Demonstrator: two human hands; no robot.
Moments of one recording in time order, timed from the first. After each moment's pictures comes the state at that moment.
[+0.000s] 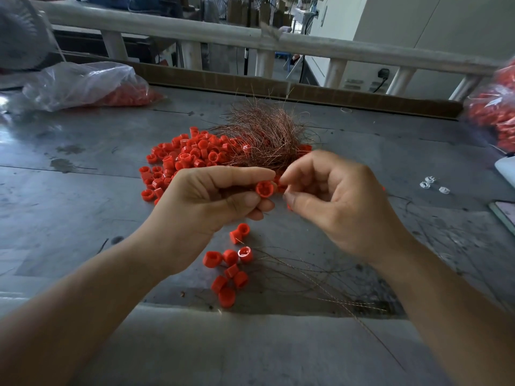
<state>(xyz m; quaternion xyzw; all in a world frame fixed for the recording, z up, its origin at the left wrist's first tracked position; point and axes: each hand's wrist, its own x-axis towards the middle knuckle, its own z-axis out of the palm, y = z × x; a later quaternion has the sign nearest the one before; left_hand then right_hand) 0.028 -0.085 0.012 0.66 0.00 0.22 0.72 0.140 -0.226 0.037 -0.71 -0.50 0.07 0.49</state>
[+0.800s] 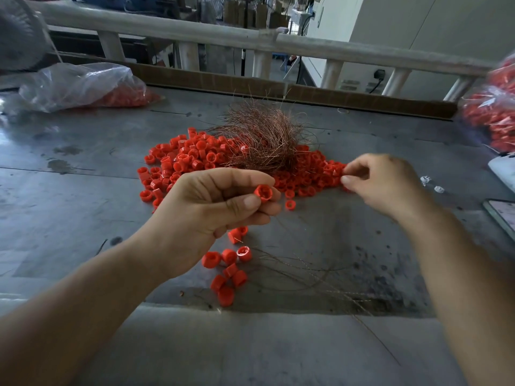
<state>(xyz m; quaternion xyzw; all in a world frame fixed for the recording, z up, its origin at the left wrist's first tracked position) 0.028 -0.087 0.013 0.60 0.00 0.17 0.78 0.222 -0.244 0.024 -0.93 -0.29 -0.07 0.22</state>
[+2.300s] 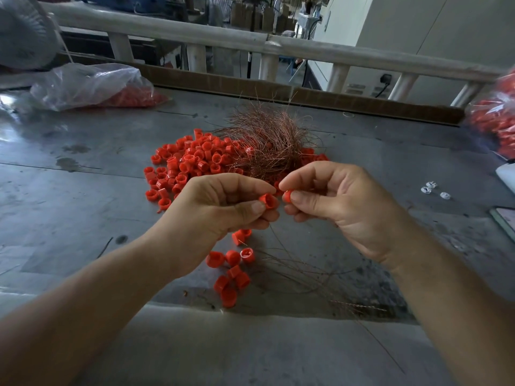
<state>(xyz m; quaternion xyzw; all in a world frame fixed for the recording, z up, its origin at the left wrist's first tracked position) 0.029 -0.090 0.014 0.64 0.07 0.17 0.74 0.152 -0.225 0.035 -0.63 -0.44 0.27 0.58</state>
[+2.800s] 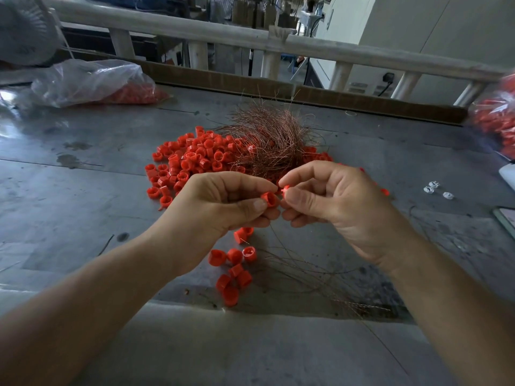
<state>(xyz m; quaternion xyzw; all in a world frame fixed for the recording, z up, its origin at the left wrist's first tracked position) 0.029 -0.089 0.015 0.65 0.07 0.17 0.74 0.149 -0.222 0.031 -0.64 -0.43 0.27 0.57</state>
